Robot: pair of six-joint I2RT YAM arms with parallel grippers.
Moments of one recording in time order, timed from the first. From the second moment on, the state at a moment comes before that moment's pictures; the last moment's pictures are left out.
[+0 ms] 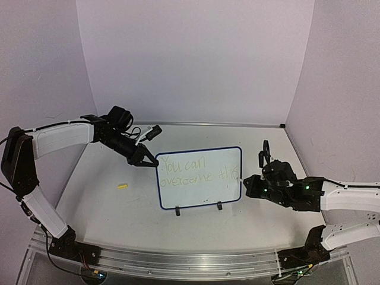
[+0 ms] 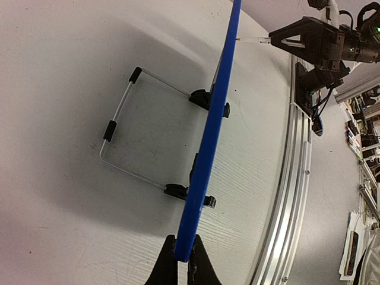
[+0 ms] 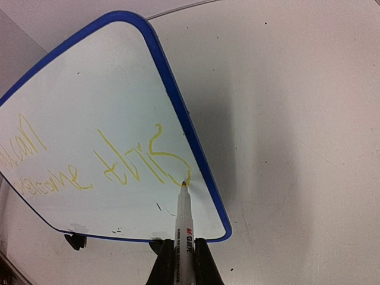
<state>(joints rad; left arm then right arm) -0.52 1.61 1.24 -0.64 0.75 0.26 0.94 1.07 0.58 -0.17 0.41 0.78</state>
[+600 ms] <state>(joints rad) -0.52 1.61 1.24 -0.64 0.75 0.26 0.94 1.05 0.54 -0.22 0.40 0.77</state>
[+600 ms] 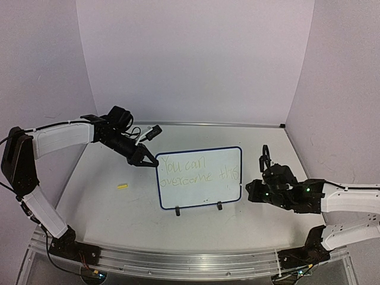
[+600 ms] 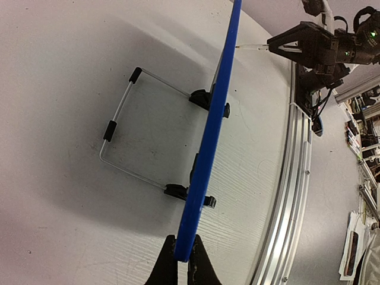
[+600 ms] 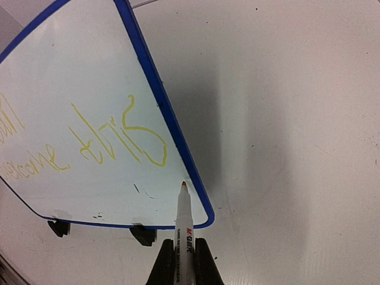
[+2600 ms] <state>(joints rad) -0.53 1.64 1.24 -0.68 0.65 0.26 0.94 0.79 0.56 -0.32 0.37 0.70</state>
